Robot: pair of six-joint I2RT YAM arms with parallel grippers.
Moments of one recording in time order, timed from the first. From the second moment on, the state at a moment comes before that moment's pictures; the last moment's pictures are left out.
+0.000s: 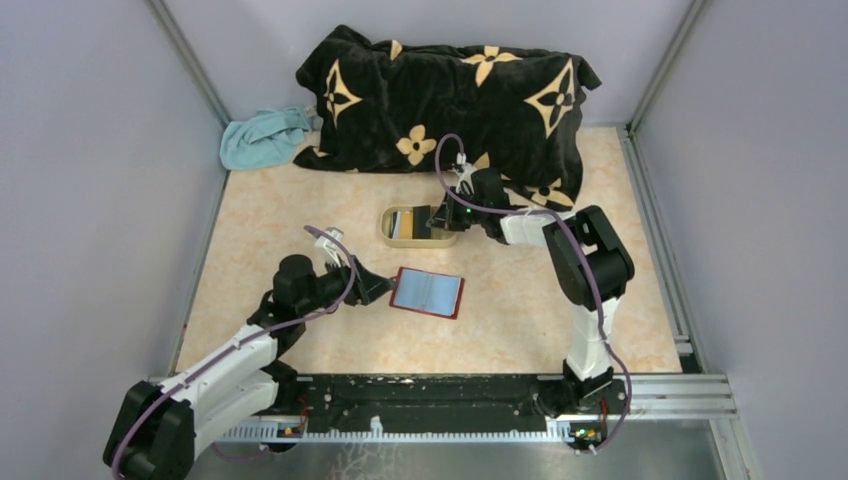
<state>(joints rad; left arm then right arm) -0.47 0.87 0.25 0.34 0.44 -0.66 0.46 1.92 1.10 0.28 -0.49 0.54</state>
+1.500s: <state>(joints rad) -0.53 1.32 0.27 0.55 0.47 -0.61 0.70 1.28 0.49 0.23 -0.24 0.57</state>
